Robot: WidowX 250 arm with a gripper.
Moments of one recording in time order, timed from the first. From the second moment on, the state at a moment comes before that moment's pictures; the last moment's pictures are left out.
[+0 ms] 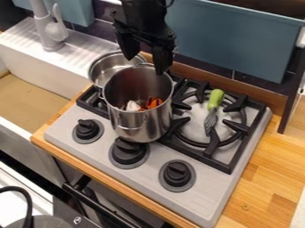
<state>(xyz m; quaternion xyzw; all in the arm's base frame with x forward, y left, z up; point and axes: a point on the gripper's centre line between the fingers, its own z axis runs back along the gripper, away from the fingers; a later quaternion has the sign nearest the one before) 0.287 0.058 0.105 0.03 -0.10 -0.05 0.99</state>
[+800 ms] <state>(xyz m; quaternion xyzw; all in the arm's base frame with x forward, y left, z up) 0.293 0.020 0.097 0.01 -0.08 -0.02 1.00</state>
